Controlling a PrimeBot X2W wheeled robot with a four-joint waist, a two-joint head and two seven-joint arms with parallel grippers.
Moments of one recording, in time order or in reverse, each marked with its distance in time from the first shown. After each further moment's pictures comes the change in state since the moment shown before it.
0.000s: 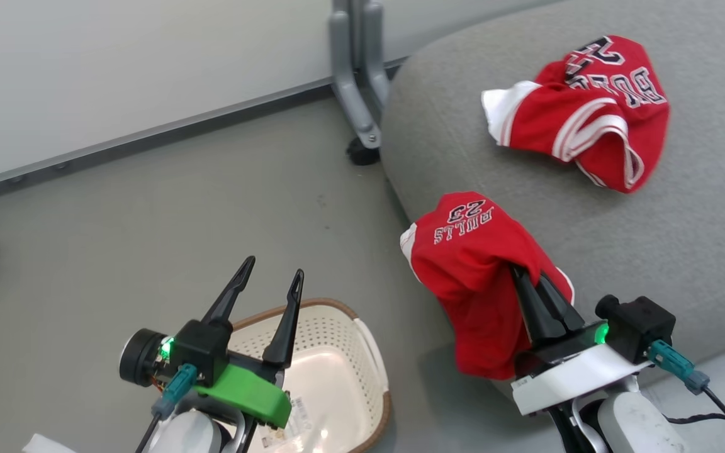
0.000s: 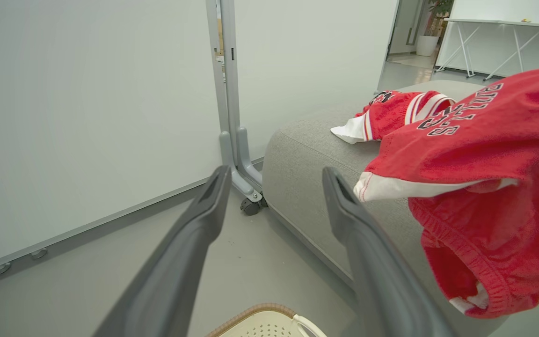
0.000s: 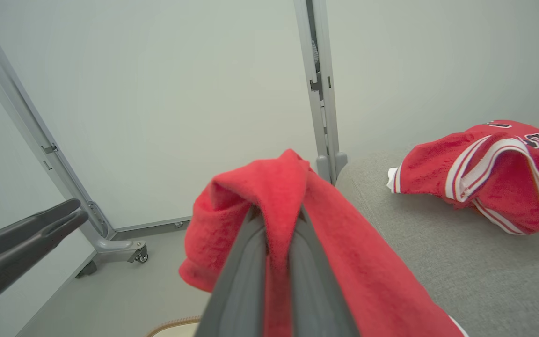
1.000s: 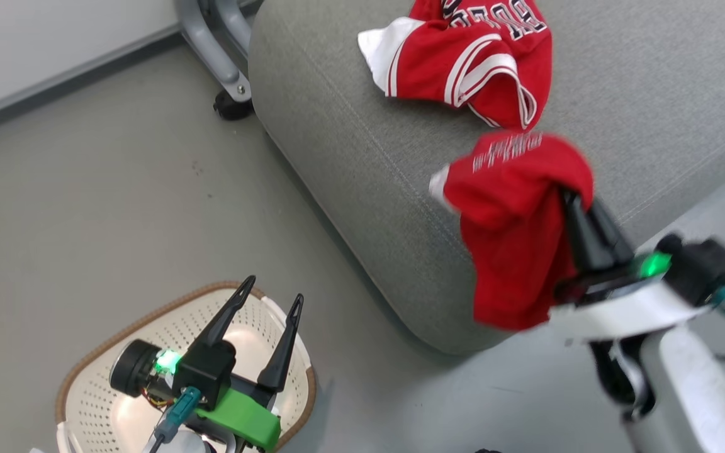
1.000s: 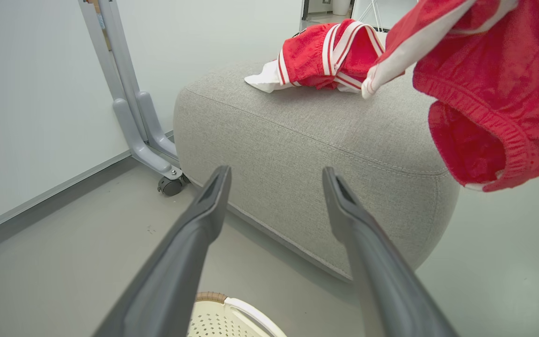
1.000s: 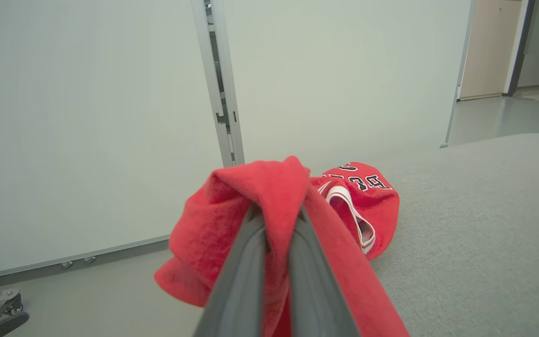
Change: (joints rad) left arm 0.064 0.041 0.012 -0.049 0.108 -0.046 0.000; right arm -0.101 -0.019 -0.109 -0.077 -0.014 0.000 0.000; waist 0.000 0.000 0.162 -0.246
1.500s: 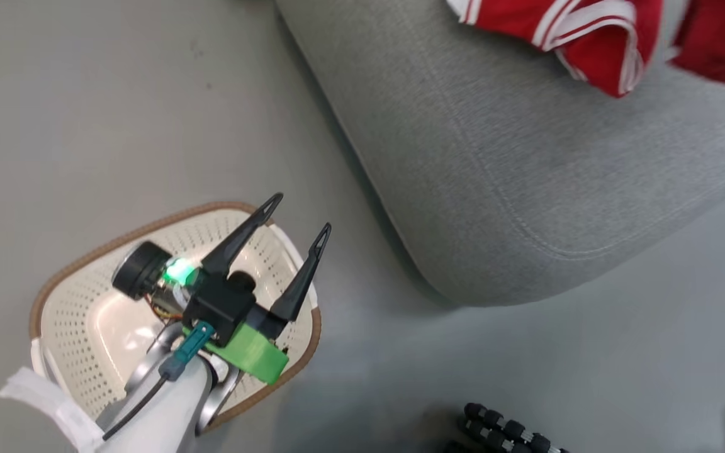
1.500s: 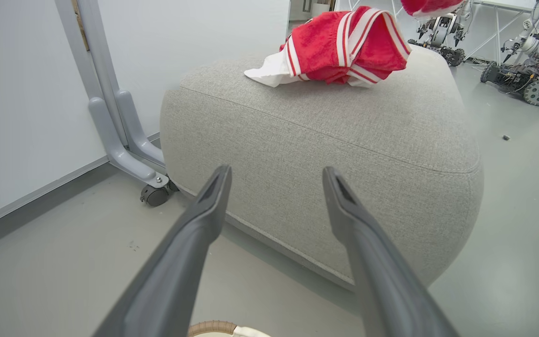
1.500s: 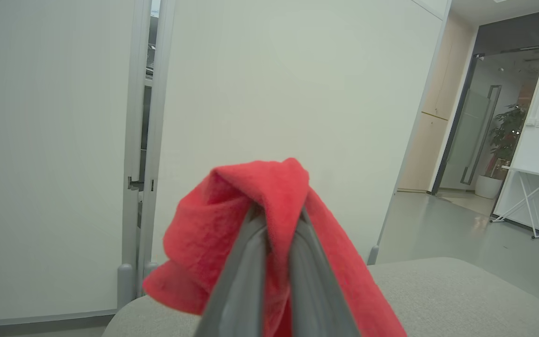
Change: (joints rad) left arm -0.250 0.105 -0.169 -0.041 -0.027 -0.001 0.000; right arm -0.541 -0.265 -0.267 0.174 0.078 0.000 0.000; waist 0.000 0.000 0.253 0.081
